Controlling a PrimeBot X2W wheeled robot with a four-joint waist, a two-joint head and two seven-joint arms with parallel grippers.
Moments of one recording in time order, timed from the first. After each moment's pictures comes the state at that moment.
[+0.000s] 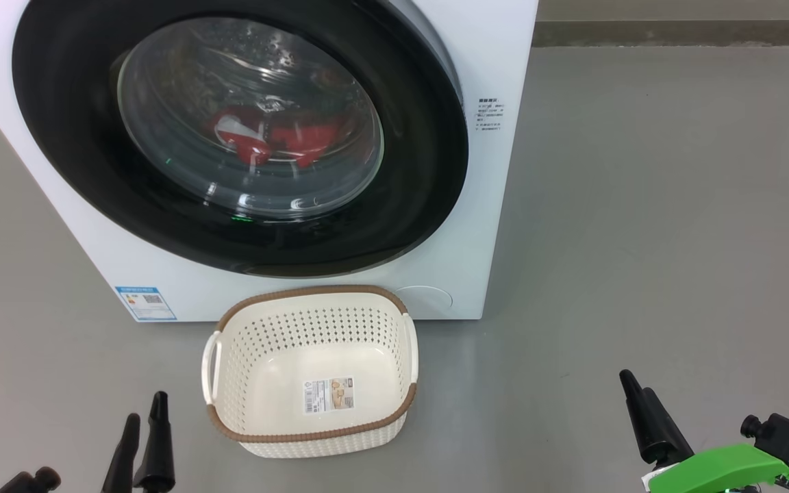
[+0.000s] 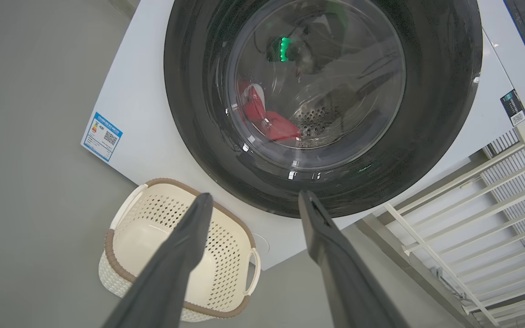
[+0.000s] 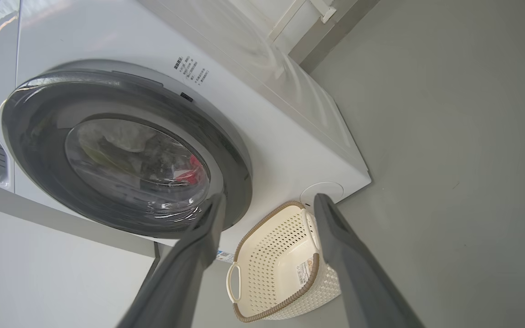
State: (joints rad) left arm 0.02 0.04 0.00 0.19 -0.87 -0.13 -0.06; right arm -0.04 -0.12 0.05 0.31 1.04 0.13 -0.06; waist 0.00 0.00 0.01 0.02
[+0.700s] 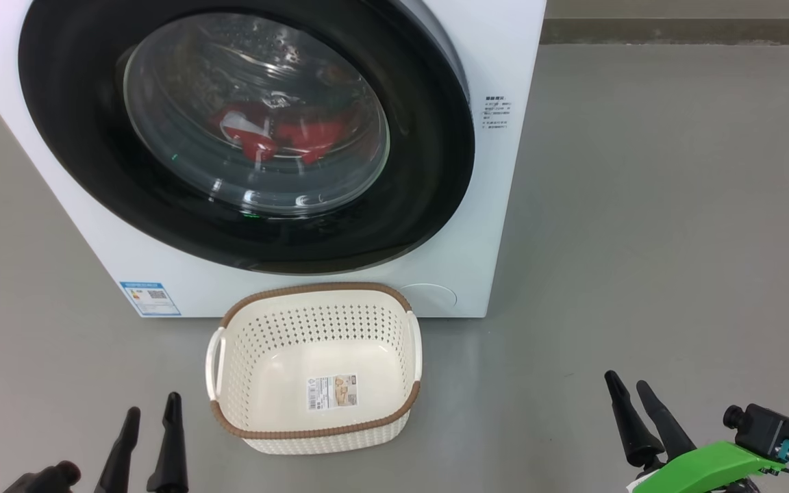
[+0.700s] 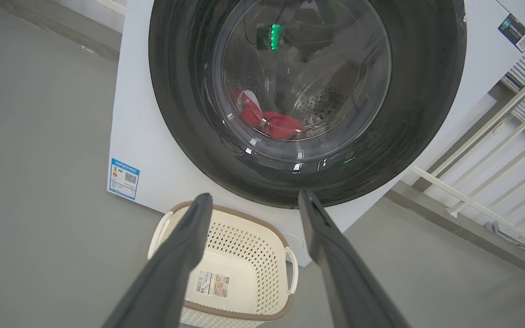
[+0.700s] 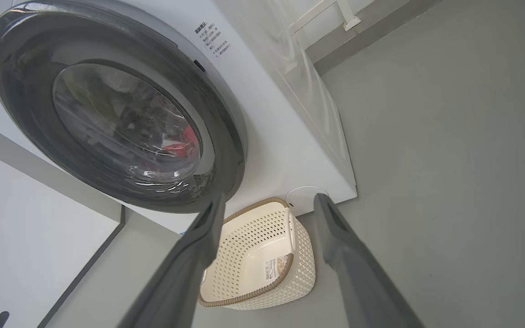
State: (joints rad) left arm 0.04 0.06 -0.02 0.16 -0.63 -0.13 -0.12; right arm -0.05 -0.15 0.10 0.31 0.84 0.13 -0.12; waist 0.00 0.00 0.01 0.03
